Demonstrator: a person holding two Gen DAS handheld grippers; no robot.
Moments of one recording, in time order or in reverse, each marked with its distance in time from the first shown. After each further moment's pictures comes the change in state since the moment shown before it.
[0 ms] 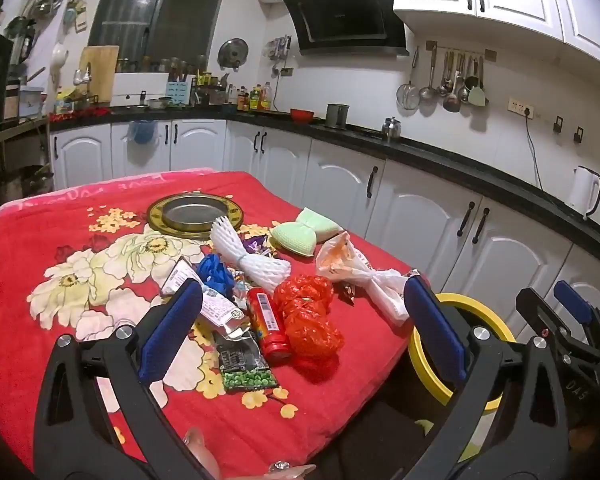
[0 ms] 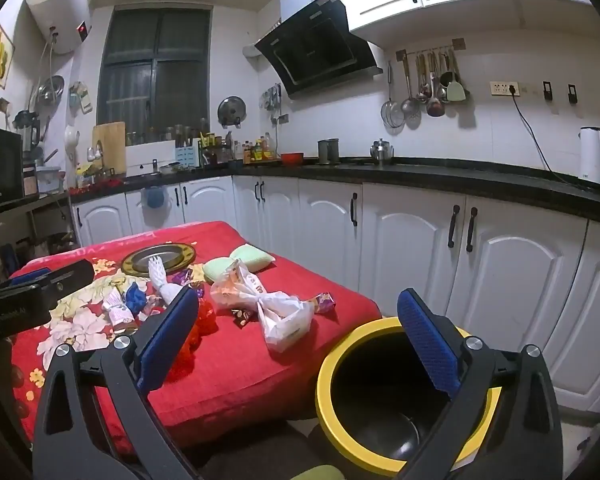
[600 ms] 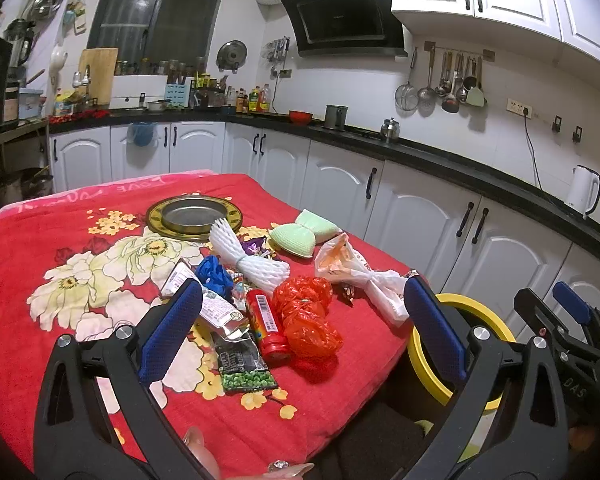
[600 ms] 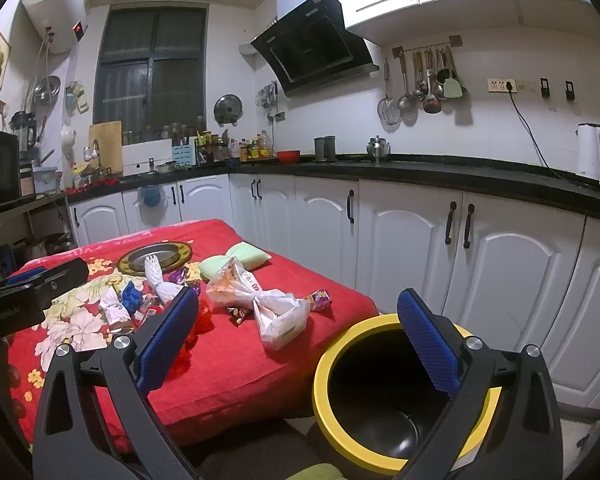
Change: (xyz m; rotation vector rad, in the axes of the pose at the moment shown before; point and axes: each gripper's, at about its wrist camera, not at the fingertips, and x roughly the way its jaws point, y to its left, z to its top) left arm -0.011 -0.002 0.006 -0.004 -0.016 -0.004; right arm 0.001 -0.004 0.000 0.001 0.011 -0.007
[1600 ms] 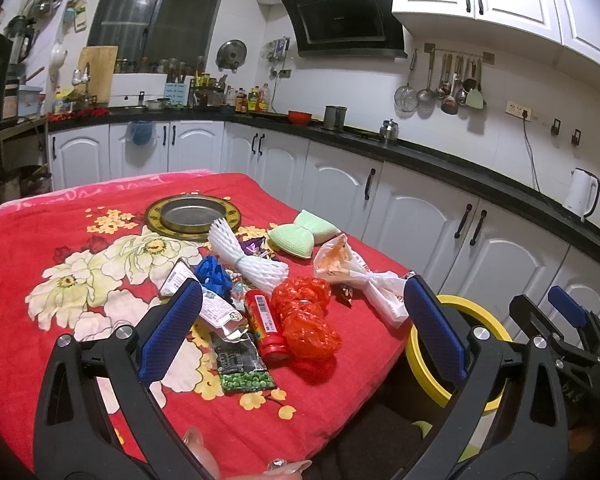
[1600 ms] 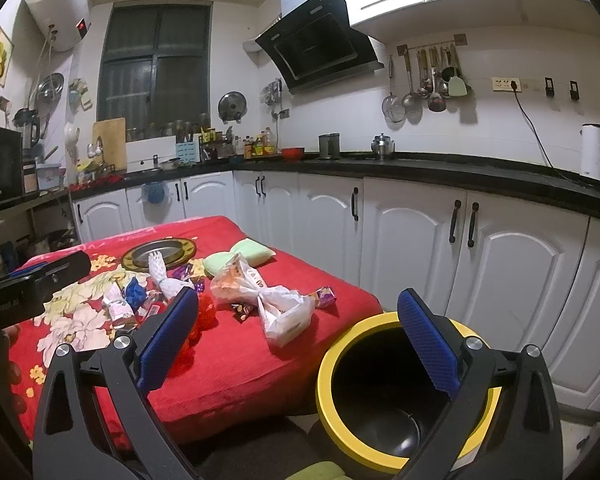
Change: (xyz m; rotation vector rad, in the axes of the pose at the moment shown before) left arm 0.001 -0.003 0.000 -0.003 0.003 -0.008; right arm 0.003 0.004 -0.009 0.003 0.007 0.012
